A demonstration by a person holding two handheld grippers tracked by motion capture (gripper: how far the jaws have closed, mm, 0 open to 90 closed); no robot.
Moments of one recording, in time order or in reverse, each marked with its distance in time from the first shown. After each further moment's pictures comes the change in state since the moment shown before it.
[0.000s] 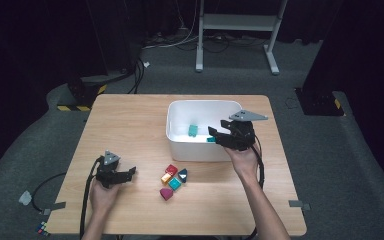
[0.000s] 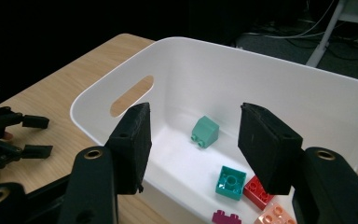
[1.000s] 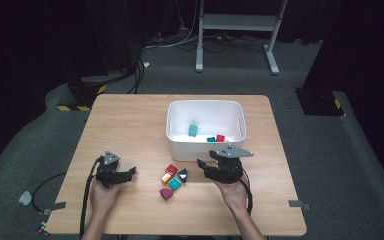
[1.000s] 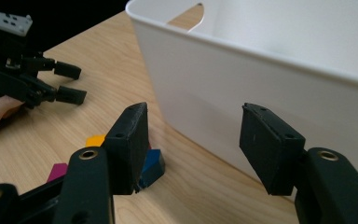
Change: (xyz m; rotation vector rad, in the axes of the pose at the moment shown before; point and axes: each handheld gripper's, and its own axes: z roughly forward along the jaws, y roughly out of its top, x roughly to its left) left arm 0.000 0.000 0.000 0.001 0.001 0.001; right arm 0.045 -0.084 0.014 0.042 0.071 -0.006
